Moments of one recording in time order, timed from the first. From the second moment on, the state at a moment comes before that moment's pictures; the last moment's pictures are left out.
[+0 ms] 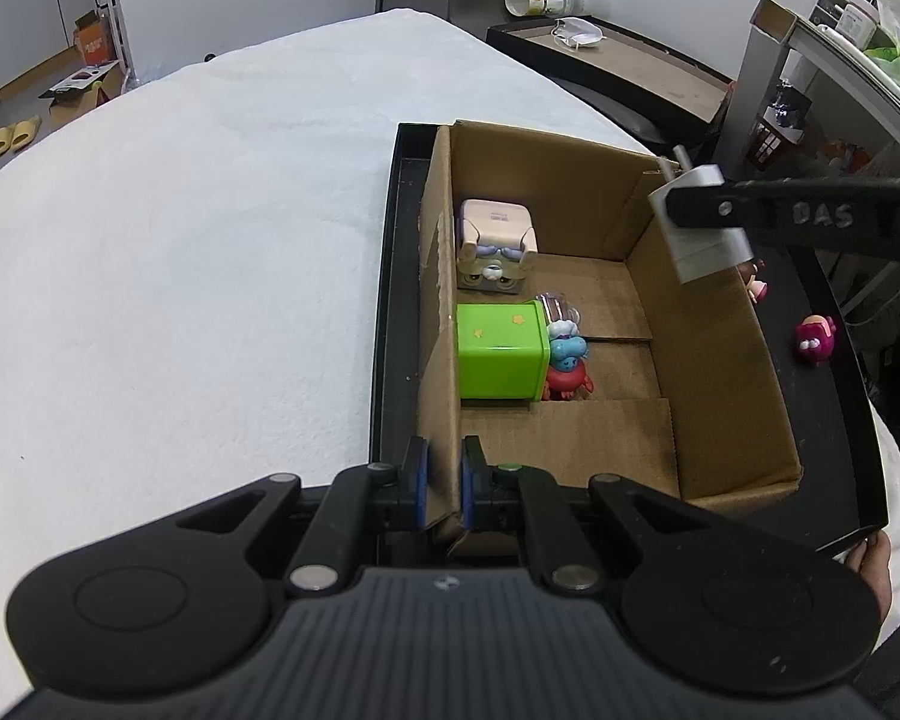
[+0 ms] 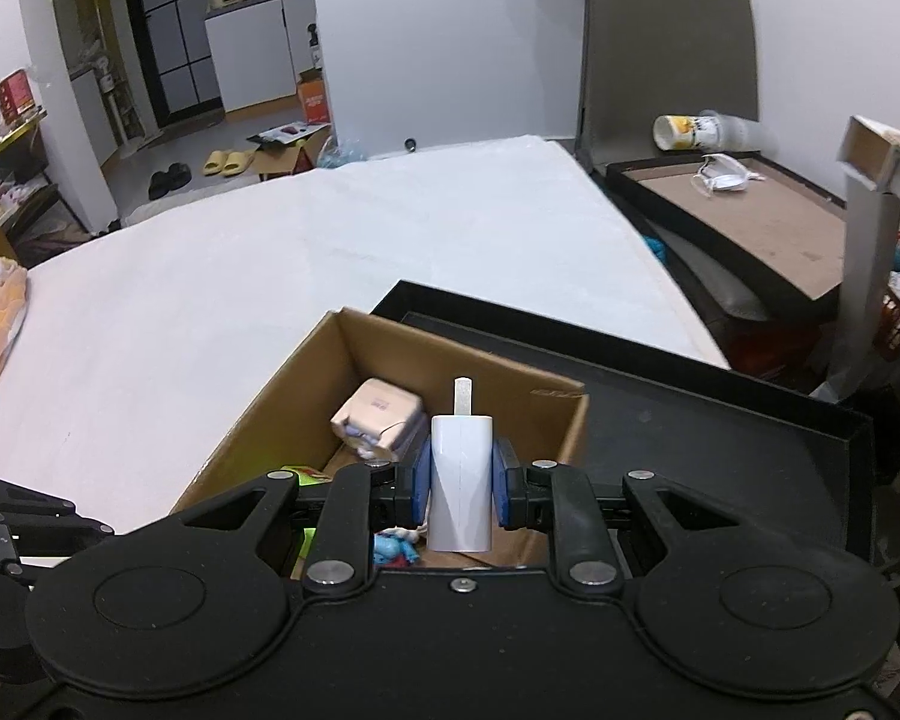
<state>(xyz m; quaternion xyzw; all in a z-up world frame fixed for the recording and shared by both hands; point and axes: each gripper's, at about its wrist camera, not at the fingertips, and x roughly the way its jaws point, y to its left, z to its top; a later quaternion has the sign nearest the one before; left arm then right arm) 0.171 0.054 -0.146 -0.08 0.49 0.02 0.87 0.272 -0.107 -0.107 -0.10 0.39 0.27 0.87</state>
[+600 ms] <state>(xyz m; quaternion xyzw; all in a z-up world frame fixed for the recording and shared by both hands) 0.172 0.058 -0.146 -0.09 0.49 0.01 0.87 0.282 -0.086 -0.132 -0.10 0.38 0.26 0.88</state>
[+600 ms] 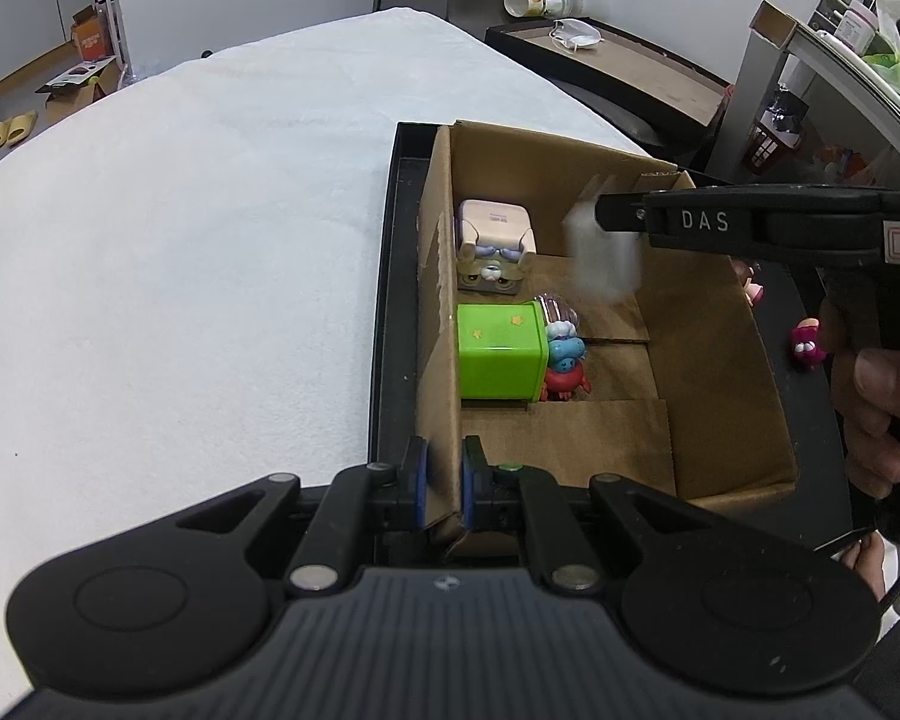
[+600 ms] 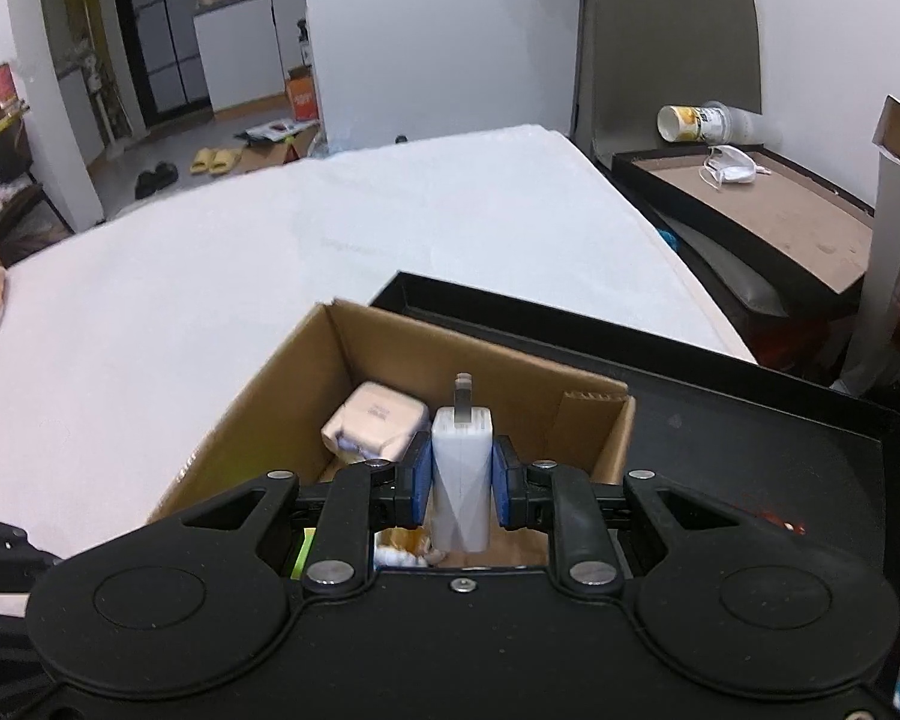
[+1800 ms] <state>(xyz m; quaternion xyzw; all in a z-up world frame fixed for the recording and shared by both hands) 0.175 0.047 -0.145 -0.08 0.50 0.03 0.86 0.280 -0.152 -0.090 -0.07 0.39 0.26 0.88</state>
